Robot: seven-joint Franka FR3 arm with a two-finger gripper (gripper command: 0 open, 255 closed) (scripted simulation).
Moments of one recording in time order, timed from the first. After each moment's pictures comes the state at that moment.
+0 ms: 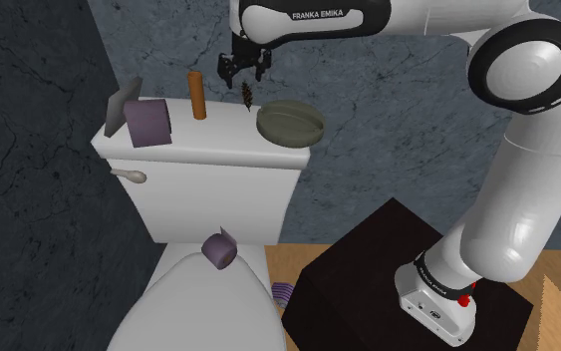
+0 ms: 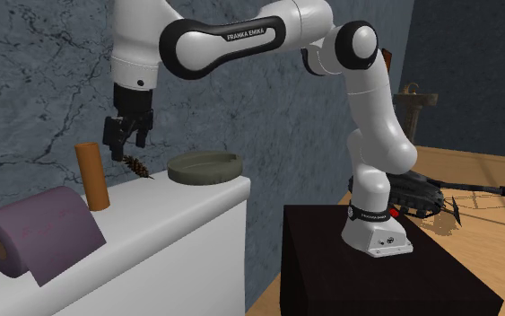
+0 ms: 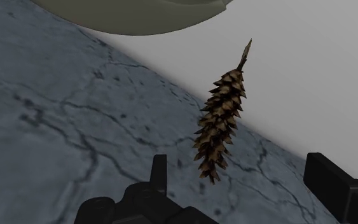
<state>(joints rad) 0.11 0.32 0.23 -1.48 -0.29 2.00 0.52</state>
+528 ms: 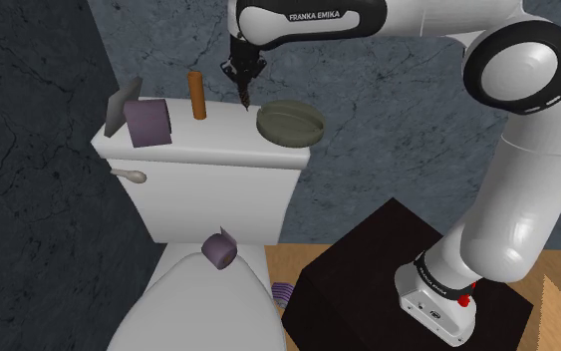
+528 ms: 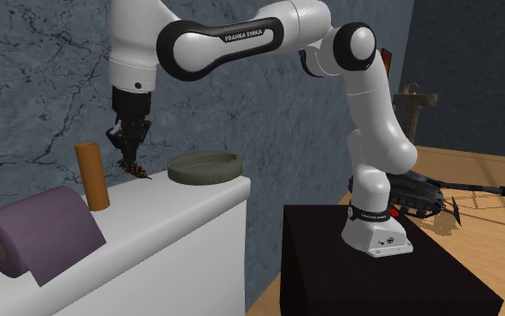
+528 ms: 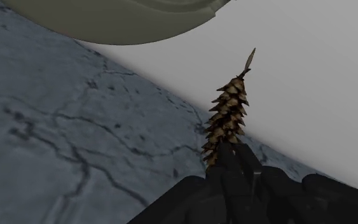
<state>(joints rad) 0.11 0.34 0.24 -1.46 -0.28 1.98 0.55</state>
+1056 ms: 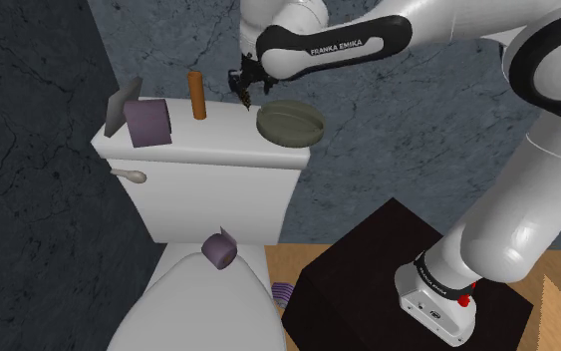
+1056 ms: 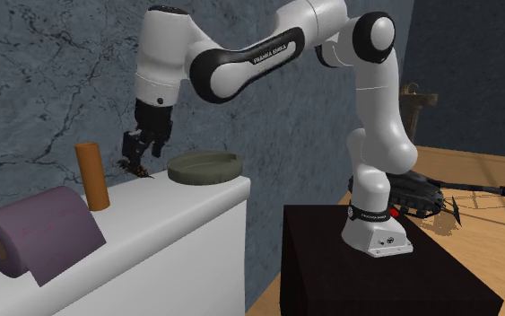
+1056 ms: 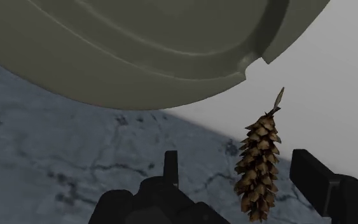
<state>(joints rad) 0.11 0.18 0.23 -1.76 -0.42 2.17 0.78</state>
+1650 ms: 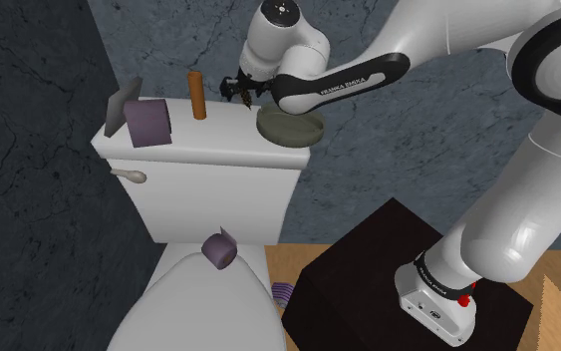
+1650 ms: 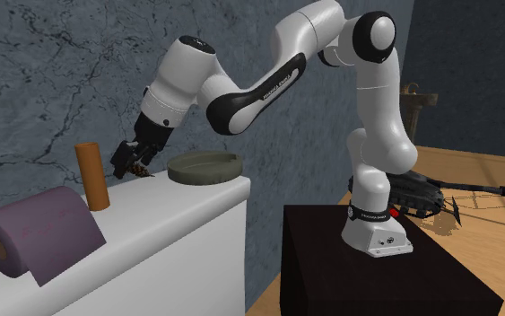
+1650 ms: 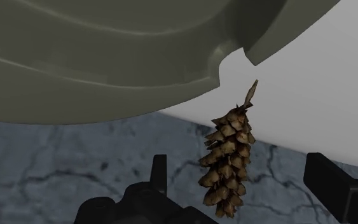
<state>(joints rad) 0.12 0.17 0.19 -1.93 -0.65 2.56 0.99</state>
